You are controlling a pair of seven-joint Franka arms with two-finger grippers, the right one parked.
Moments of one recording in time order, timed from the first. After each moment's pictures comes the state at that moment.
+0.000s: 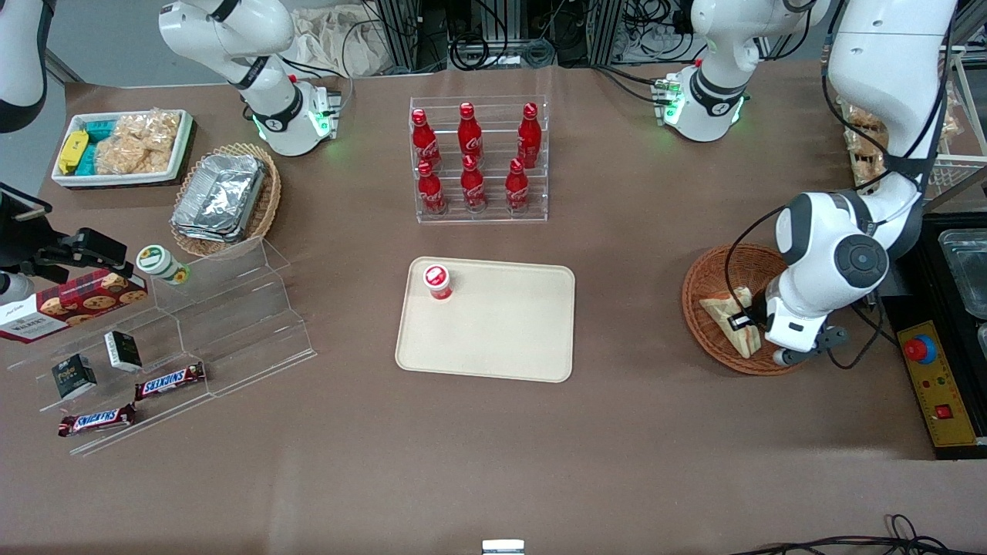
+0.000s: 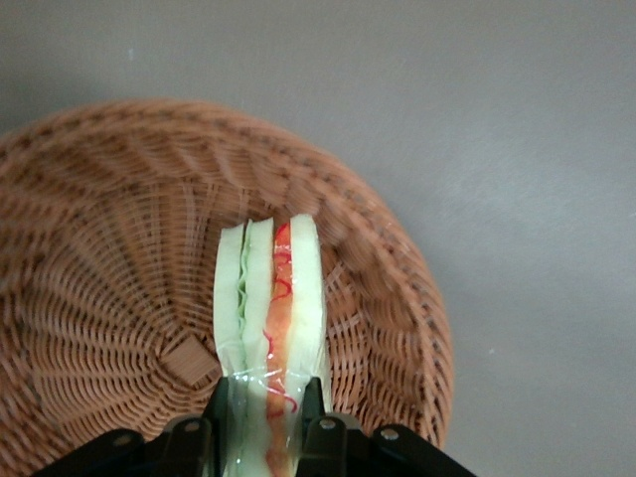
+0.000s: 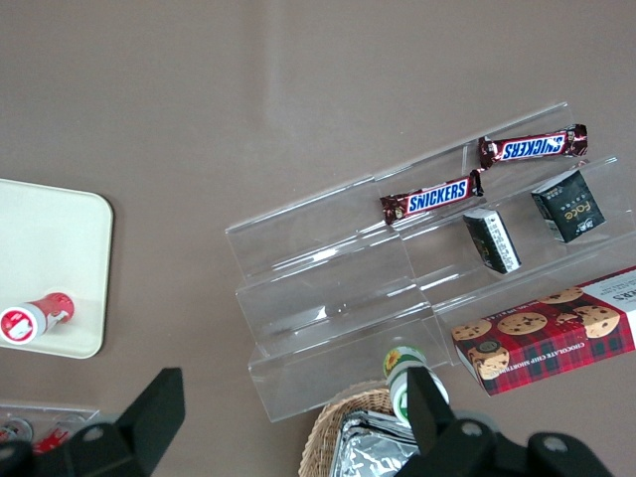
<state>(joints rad) 0.07 0.33 -0.13 -2.06 0.05 2.39 -0.47</state>
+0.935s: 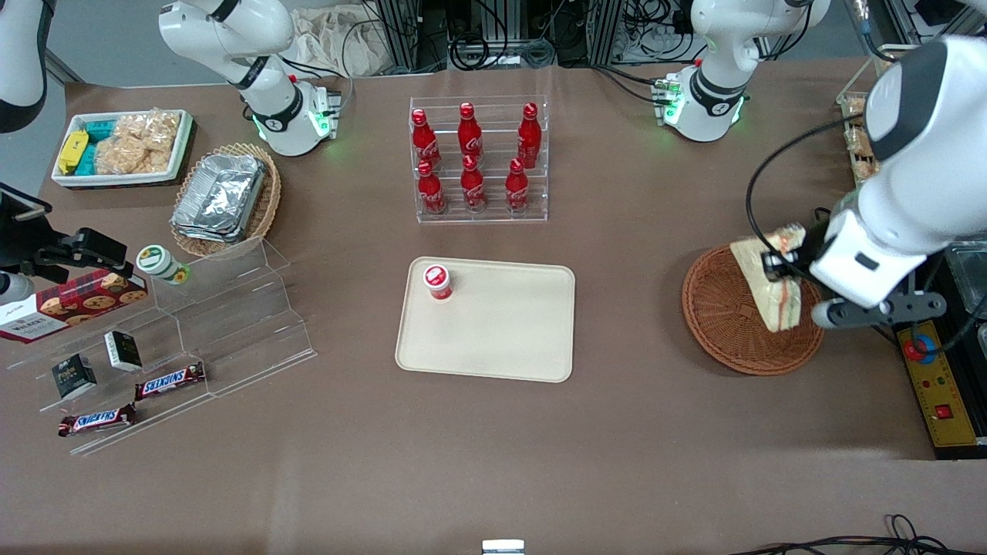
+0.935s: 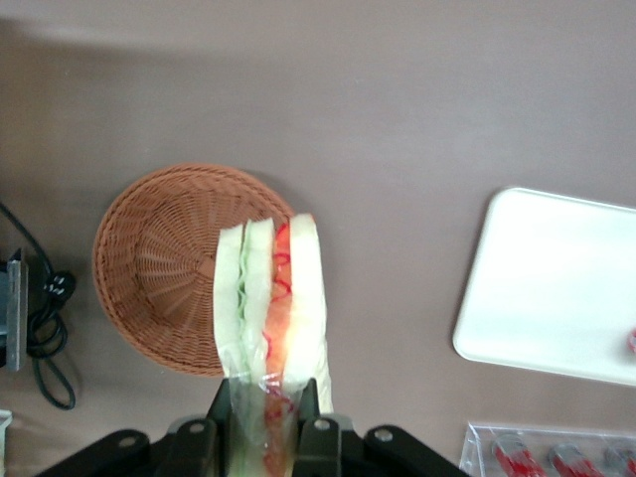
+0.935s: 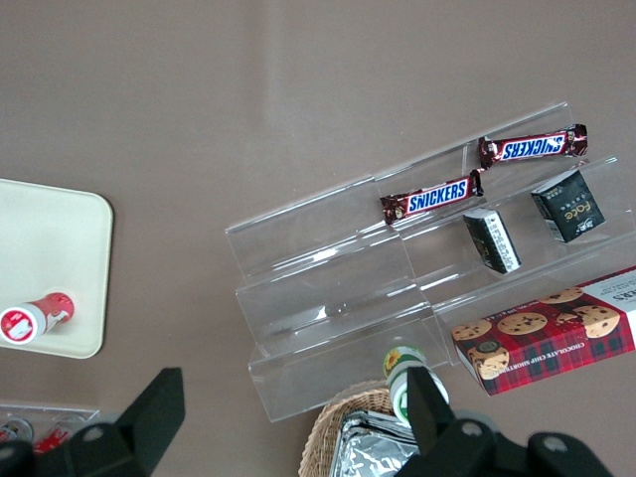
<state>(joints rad) 0.06 0.24 -0.34 -1.33 0.05 1.52 -0.32</state>
